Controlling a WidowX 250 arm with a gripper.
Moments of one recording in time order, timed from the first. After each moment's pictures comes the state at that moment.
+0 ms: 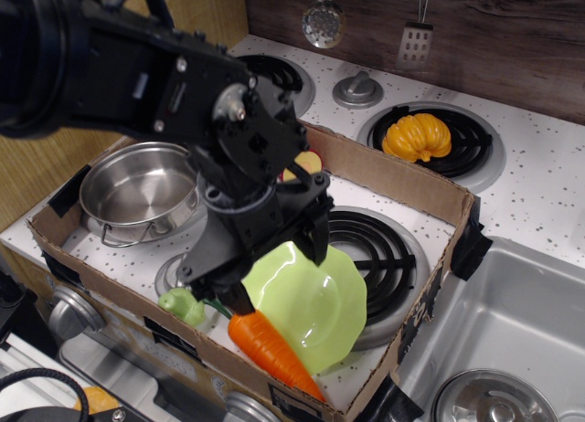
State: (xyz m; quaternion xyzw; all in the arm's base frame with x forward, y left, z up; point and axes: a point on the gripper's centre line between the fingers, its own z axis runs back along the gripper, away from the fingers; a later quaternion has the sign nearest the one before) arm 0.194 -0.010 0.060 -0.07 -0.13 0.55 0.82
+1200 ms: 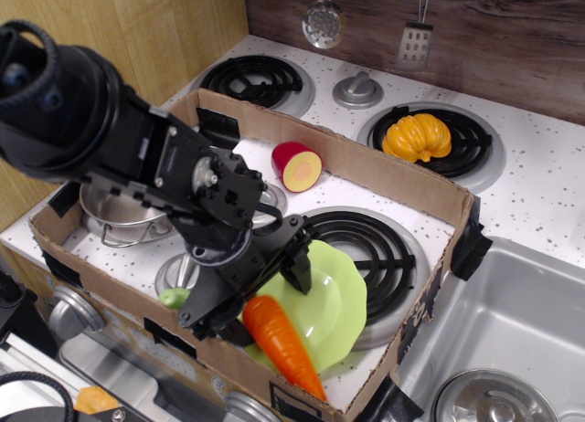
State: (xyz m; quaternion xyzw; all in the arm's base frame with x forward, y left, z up) arm 0.197 0.007 0.011 -0.11 -0.13 0.58 0.80
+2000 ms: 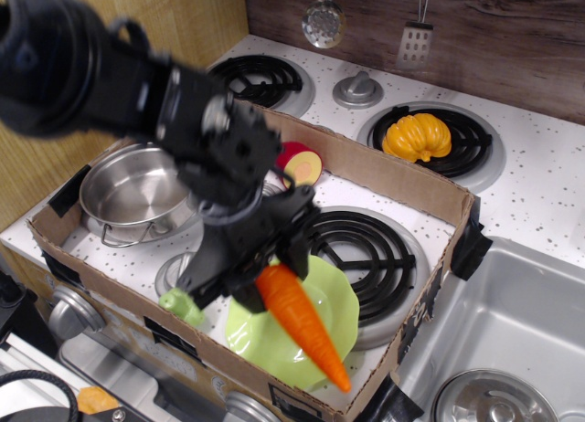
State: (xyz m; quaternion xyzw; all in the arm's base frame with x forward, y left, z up) arm 0.203 0.000 0.048 -0.09 -0.11 0.57 0.81
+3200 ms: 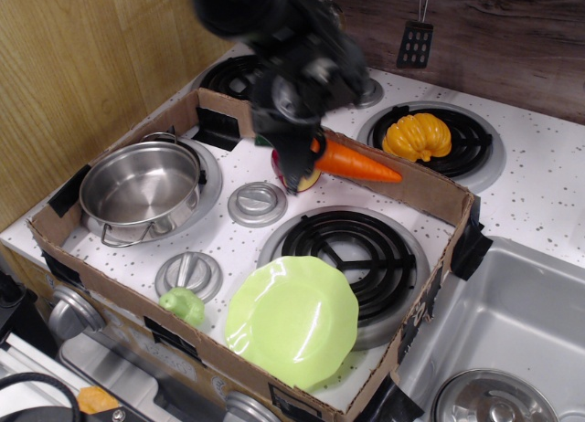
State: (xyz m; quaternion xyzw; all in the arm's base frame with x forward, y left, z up) arm 0.321 0.040 0.046 -0.09 -0.27 0.81 0.51
